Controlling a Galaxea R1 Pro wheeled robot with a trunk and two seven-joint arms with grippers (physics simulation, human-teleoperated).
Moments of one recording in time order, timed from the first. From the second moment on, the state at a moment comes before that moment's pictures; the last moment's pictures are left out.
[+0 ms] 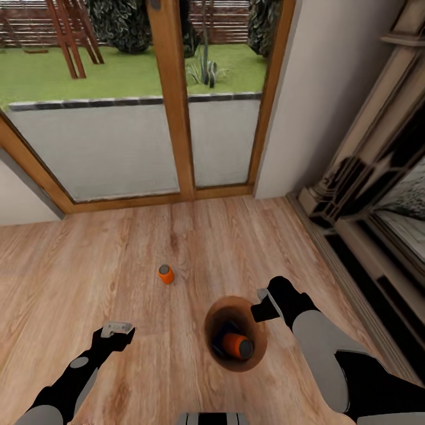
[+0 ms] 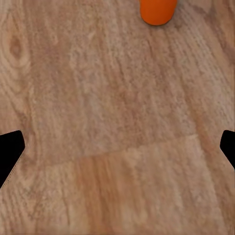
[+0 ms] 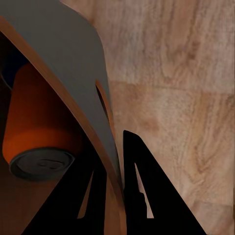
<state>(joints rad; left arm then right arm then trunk) -0.53 0.15 0.17 -0.48 -0.15 -0.14 -0.18 -0.96 0.10 -0.13 -0.38 0.47 0.91 0.33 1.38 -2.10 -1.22</state>
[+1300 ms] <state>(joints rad) -0.72 -0.02 0.17 -0.63 -0.15 0.57 -0.17 -0.97 0.08 -0.13 -0.38 0.48 1.04 0.34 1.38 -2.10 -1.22</state>
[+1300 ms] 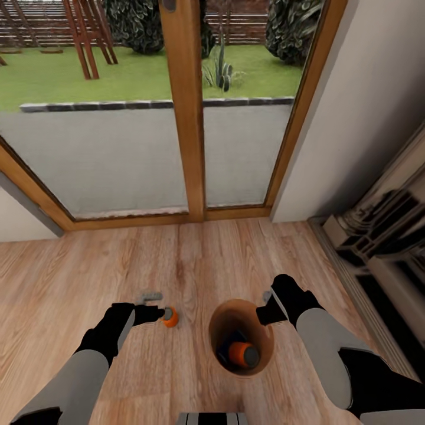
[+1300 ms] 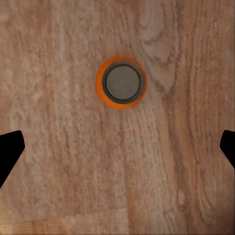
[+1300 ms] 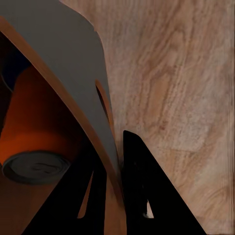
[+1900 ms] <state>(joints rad) -0.72 -0.02 0.17 -0.63 -0.15 0.57 -0.18 -1.01 0.06 -0.13 -0.38 0.48 1.04 0.34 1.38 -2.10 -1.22</state>
